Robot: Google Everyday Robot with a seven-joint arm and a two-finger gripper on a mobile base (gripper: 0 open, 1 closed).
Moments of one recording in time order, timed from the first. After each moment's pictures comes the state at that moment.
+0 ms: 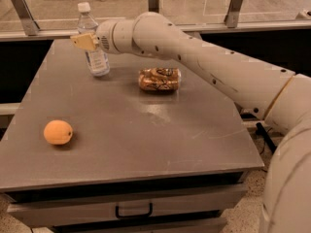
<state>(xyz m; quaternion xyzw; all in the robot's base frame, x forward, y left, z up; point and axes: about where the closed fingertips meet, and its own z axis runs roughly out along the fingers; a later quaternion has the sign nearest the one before) 0.727 0.194 0.943 -0.37 0.68 0.29 0.56</state>
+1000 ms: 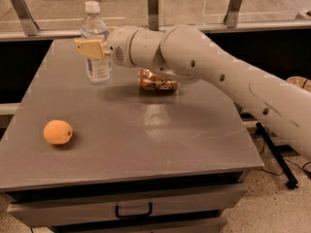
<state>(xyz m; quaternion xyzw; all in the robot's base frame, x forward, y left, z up) 0.636 0.156 0.976 -0.36 0.64 0.35 0.58</state>
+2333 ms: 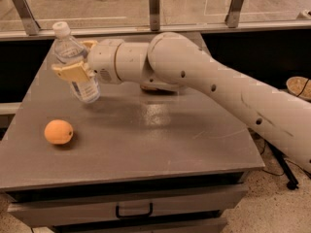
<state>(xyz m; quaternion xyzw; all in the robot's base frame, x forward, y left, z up) 0.571 0.197 0.959 -0.49 0.57 0.33 0.57</state>
